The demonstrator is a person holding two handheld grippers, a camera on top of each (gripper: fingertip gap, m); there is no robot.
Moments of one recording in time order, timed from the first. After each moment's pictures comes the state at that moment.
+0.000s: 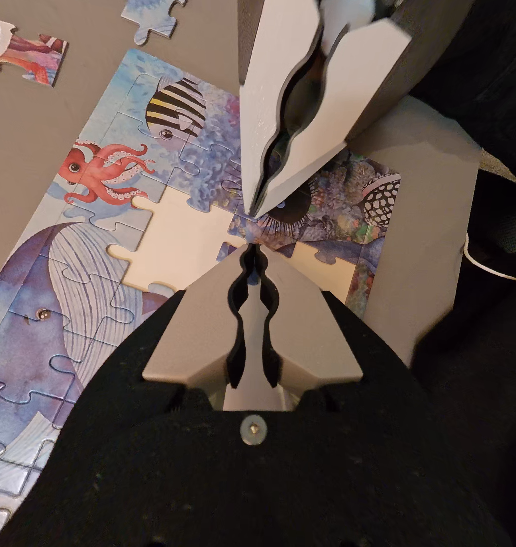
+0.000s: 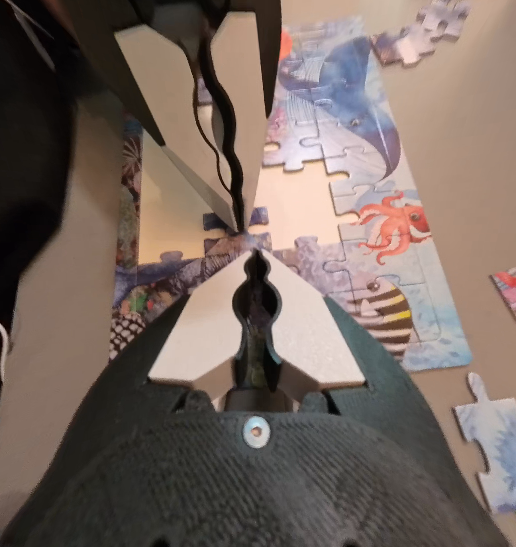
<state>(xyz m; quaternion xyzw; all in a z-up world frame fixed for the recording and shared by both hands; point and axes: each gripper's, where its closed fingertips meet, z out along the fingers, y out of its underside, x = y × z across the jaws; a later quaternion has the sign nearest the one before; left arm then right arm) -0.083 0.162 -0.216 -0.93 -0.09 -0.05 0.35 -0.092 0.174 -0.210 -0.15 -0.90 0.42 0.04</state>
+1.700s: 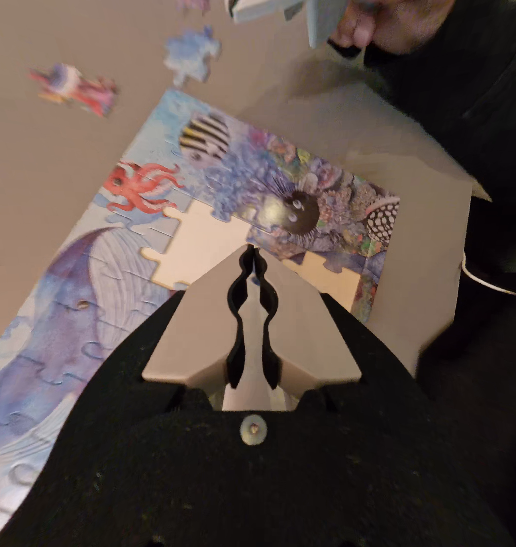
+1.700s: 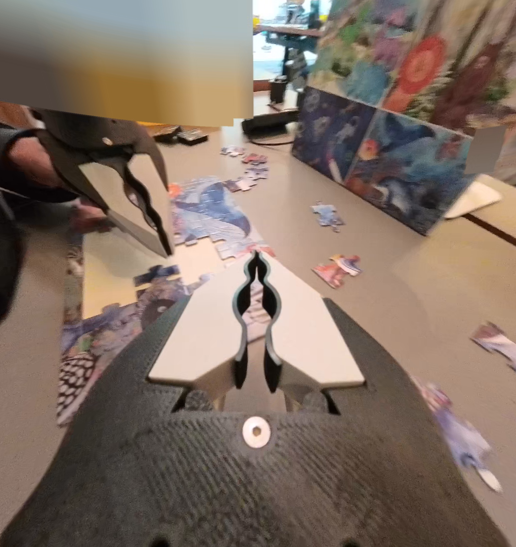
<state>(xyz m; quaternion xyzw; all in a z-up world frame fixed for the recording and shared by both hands) -0.096 0.160 -0.199 -0.91 -0.11 -0.03 0.40 -0.139 0.242 -0.129 -0.24 -0.76 0.57 0.20</state>
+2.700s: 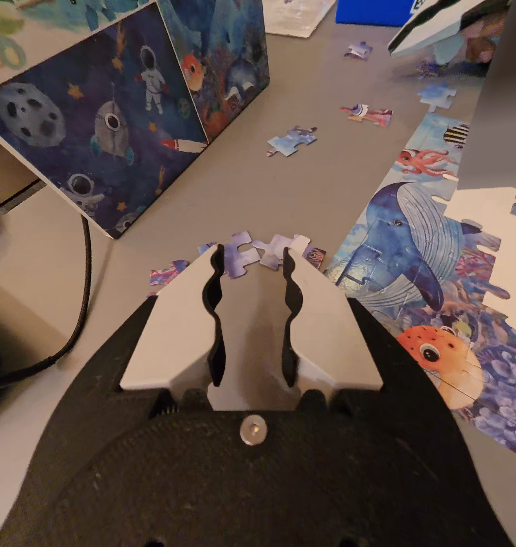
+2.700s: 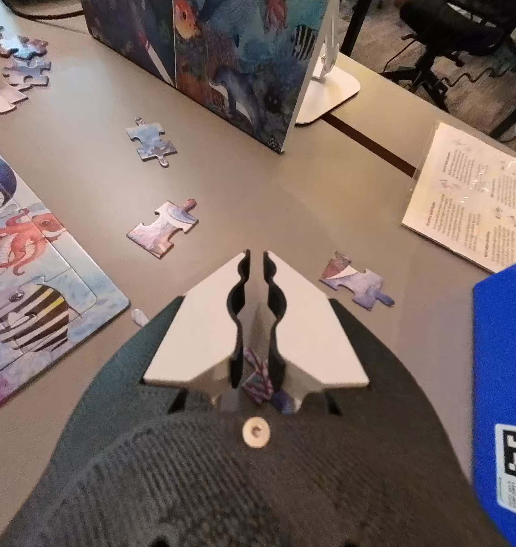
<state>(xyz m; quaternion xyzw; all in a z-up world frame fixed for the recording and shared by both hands) -0.290 0.013 -0.178 -0.85 -0.17 0.12 0.49 -0.260 0.336 -0.184 -0.40 -0.77 0.40 0.29</state>
